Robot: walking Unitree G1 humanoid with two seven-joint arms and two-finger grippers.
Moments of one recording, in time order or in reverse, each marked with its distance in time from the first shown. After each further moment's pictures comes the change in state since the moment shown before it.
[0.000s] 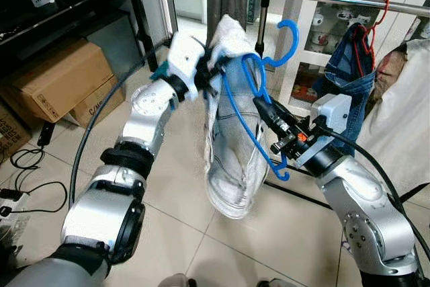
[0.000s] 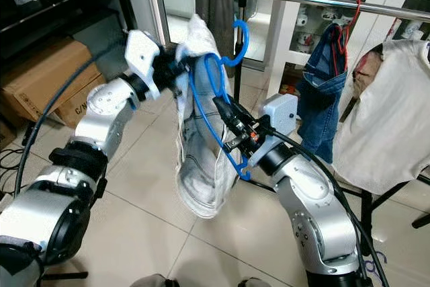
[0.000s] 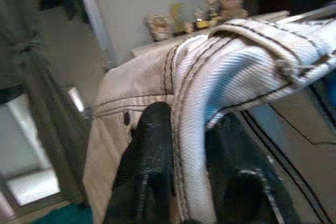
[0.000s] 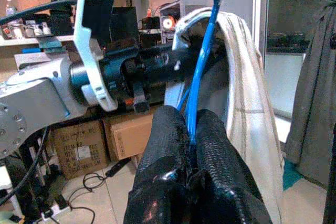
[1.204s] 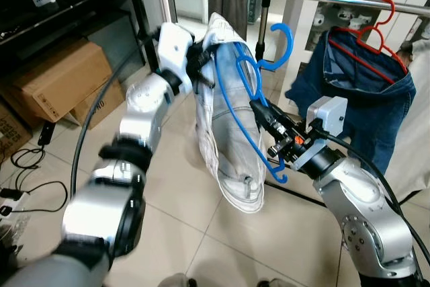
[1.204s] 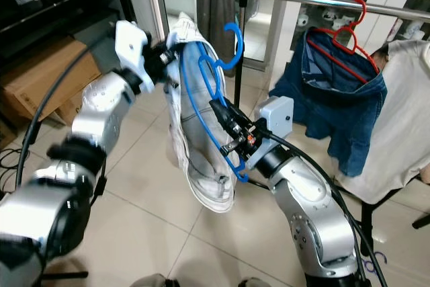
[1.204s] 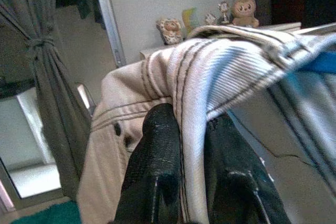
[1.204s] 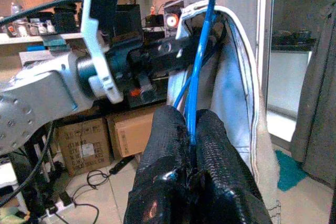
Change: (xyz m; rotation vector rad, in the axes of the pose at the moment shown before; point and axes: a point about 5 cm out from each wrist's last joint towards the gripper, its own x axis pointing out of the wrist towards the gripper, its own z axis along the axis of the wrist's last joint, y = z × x) left arm -0.005 0.003 -0.004 -0.046 -0.008 0.023; right arm 0.000 0.004 -0.002 0.005 0.008 0.011
